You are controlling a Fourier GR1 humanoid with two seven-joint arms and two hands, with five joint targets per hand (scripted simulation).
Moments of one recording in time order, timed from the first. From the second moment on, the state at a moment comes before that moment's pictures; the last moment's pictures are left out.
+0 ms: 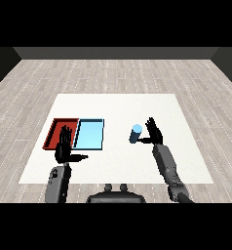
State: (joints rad) left arm 0.01 0.05 0.07 -1.57 0.17 -0.10 -0.45; right arm -0.50 -0.11 -0.18 -0.75 -0.24 0.22 -0.41
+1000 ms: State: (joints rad) left arm 0.01 0.04 0.06 -1.57 0.15 -0.07 -0.46; right arm -0.60 -0.06 -0.17 -0.55 -0.22 0.21 -0.50
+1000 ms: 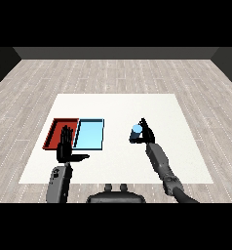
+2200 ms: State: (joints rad) left arm 0.04 0.06 0.09 -1.61 0.18 -0.11 -0.46; right arm -0.76 -0.05 -0.18 -0.31 -0.16 0.10 -0.57
